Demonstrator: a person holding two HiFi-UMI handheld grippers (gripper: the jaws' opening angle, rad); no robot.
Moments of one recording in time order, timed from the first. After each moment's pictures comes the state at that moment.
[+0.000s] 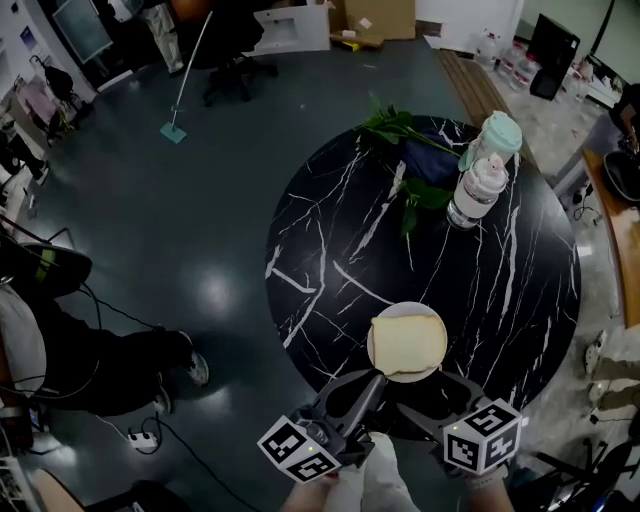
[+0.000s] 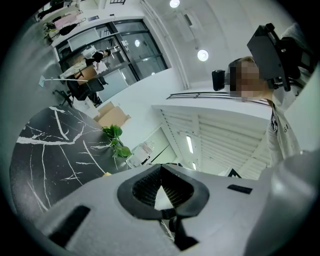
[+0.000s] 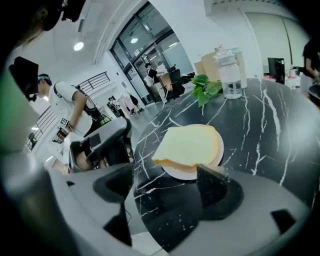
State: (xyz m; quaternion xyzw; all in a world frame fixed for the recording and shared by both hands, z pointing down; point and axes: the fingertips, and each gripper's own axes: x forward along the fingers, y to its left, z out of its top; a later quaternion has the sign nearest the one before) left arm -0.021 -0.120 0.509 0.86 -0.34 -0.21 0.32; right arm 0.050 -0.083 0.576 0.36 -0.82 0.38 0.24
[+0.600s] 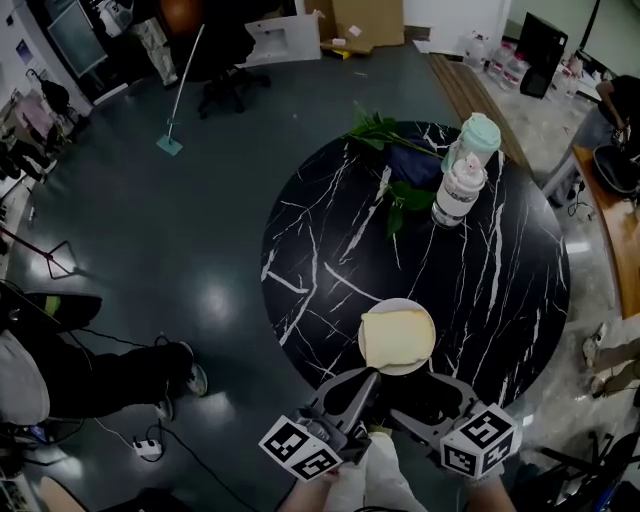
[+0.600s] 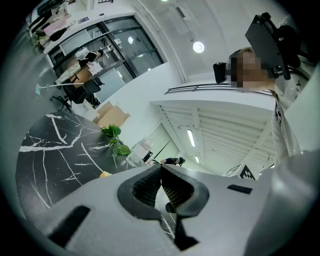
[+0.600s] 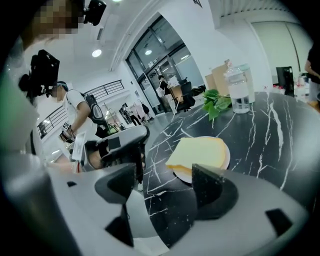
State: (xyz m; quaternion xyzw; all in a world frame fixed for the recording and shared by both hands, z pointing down) left arm -0.009 -0.109 0.503 0.87 -0.35 -0.17 0.31; right arm 0.047 -0.066 0.545 0.34 -0.86 0.32 0.19
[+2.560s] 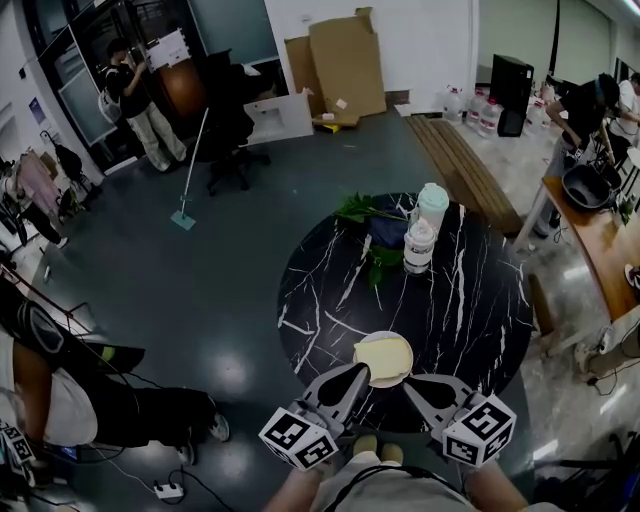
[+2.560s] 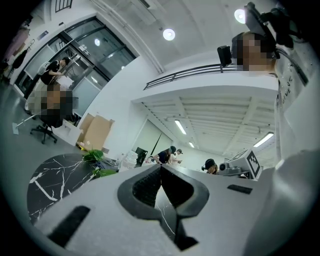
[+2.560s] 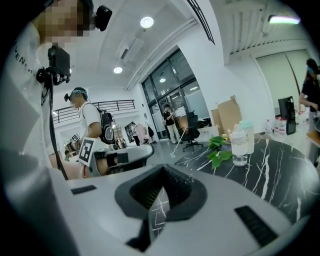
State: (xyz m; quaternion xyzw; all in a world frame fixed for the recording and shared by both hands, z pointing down) left arm 0.002 -0.105 0.375 0.92 -0.32 -0.10 0.19; right arm 0.065 -0.070 0.385 0.37 -0.91 0.19 0.07
